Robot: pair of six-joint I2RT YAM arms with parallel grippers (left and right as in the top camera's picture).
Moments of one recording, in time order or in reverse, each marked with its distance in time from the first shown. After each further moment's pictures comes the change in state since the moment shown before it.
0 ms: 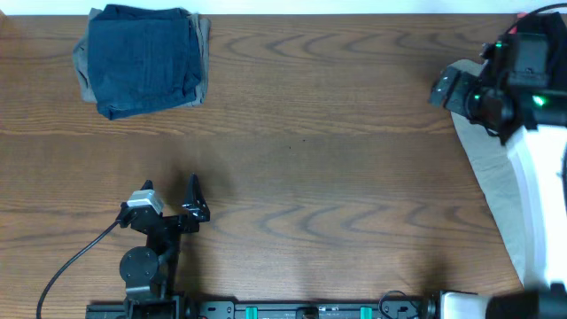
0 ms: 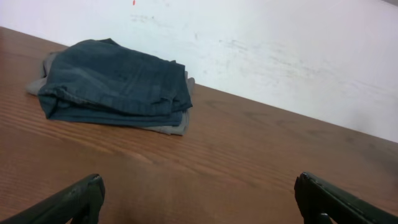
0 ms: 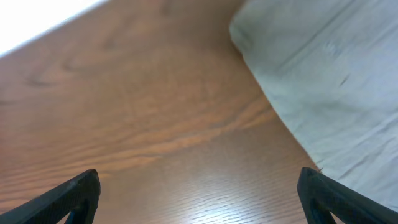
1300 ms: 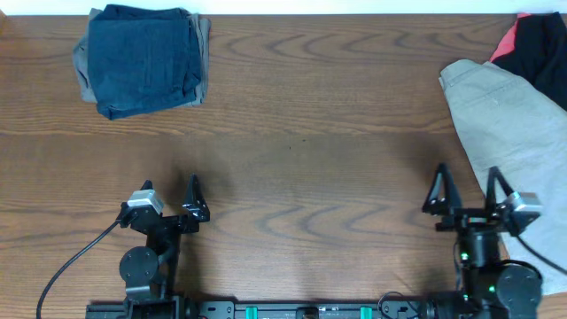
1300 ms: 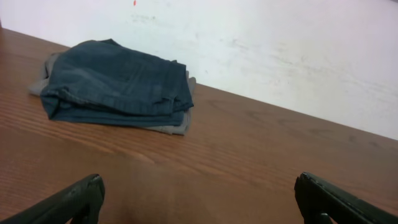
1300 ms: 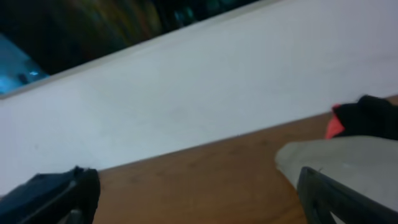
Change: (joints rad) left arm 0.000 0.000 0.004 -0.007 -0.003 0.010; right arm 0.130 -1.378 -1.115 0.751 0.066 -0.012
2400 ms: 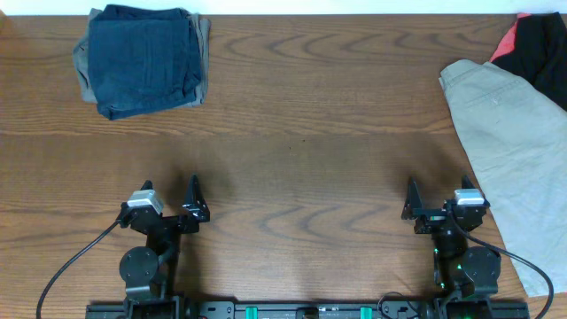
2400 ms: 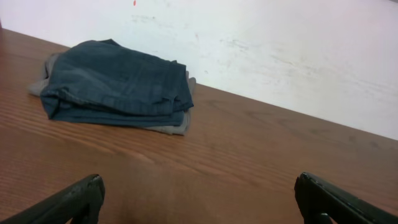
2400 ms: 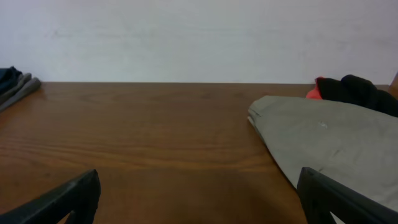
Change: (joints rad) left arm 0.000 0.000 0.000 0.000 0.000 0.000; right arm 0.005 -0.069 -0.312 0.065 -0.006 -0.314
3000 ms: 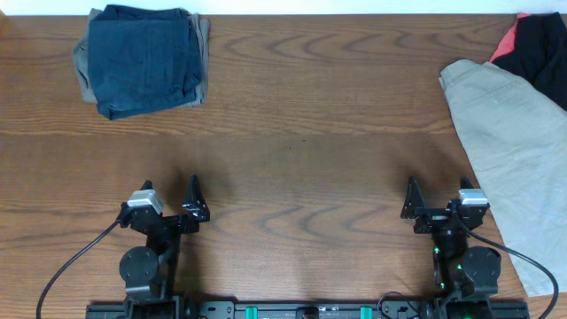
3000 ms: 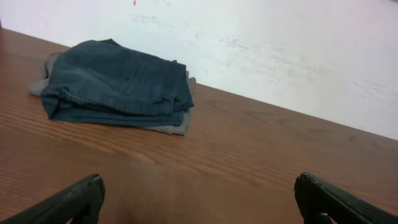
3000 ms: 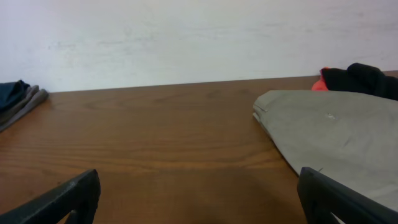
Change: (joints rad) left arm 0.000 0.000 0.000 0.000 0.000 0.000; right arm -0.001 0.000 0.000 0.000 -0.003 0.088
